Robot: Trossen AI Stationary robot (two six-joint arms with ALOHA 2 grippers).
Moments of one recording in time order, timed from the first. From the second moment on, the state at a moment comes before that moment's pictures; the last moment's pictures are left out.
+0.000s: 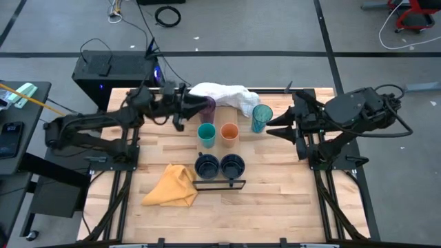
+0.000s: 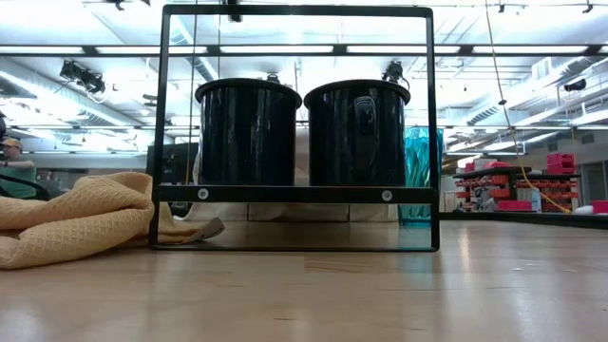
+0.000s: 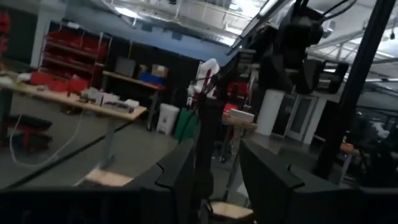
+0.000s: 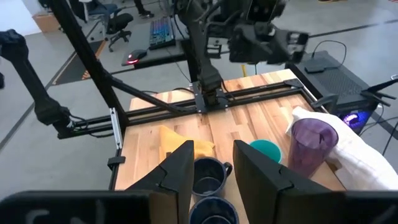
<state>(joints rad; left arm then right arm) 0.27 1.13 0.88 0.52 0.19 -0.33 0.42 1.30 1.92 -1.04 0.42 0.35</state>
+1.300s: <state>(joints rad) 0.23 0.44 0.56 -0.01 0.06 -0.32 0.25 1.23 1.61 -0.71 0.34 0.37</state>
